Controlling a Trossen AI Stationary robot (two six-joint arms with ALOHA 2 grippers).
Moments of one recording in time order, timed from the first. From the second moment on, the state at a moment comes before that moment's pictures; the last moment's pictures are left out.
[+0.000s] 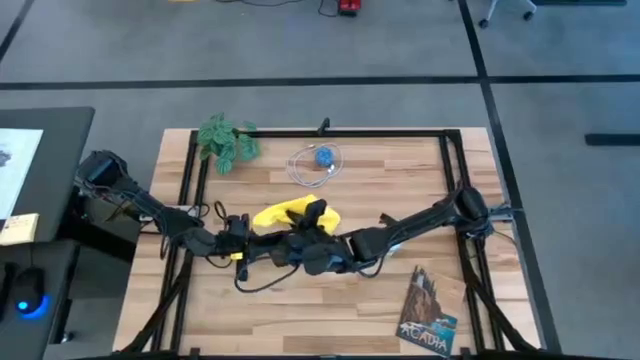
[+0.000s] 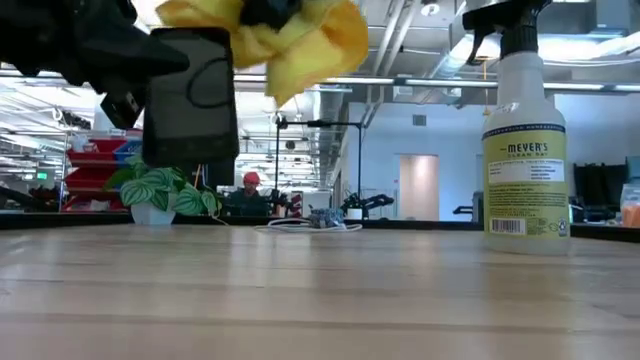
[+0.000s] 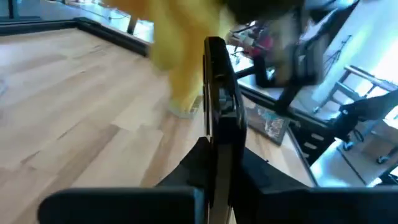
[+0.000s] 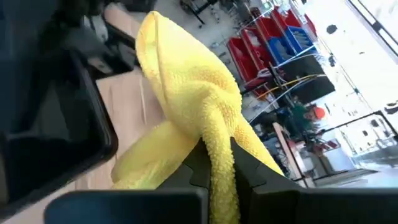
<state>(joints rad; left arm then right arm) -0.56 1.08 0.22 0.68 -0.66 -0.52 0.35 2.02 1.71 -0.14 1.05 -0.49</state>
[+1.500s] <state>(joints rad) -0.56 1.08 0.22 0.86 -0.73 -0.37 0.37 2.12 1.58 -0.03 0.81 -0.01</state>
